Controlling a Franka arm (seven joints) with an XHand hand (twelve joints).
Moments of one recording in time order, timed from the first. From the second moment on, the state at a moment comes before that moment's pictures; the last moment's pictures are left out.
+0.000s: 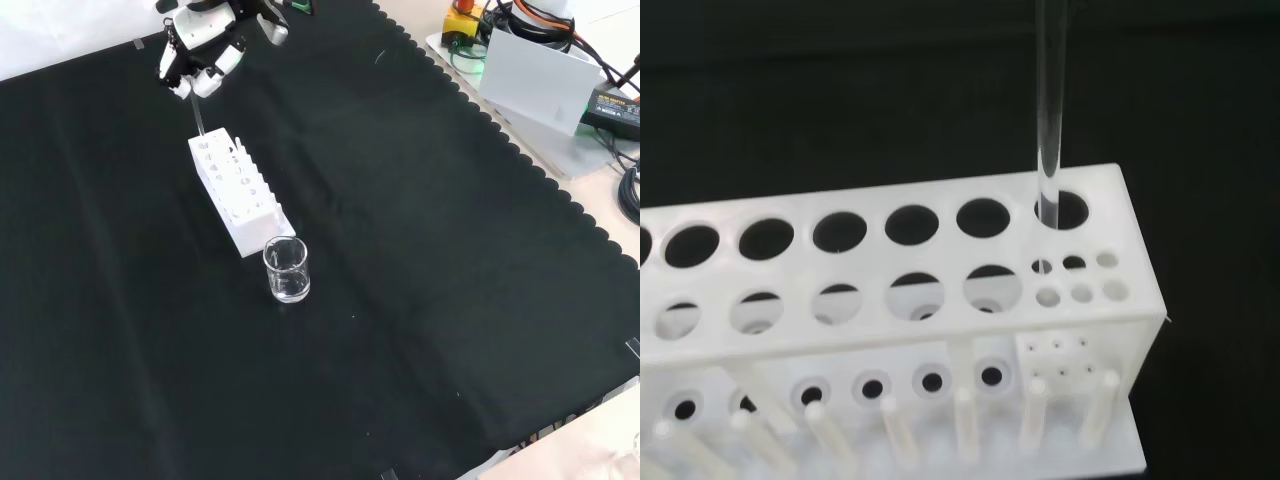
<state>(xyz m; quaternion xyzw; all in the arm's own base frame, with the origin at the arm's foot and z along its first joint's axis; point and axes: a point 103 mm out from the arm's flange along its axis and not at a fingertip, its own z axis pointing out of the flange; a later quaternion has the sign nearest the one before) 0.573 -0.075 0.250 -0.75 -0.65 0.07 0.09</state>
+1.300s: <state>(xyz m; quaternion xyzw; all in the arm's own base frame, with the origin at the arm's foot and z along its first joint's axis) 0.556 -0.044 0.329 -0.73 -0.67 -0.07 -0.10</state>
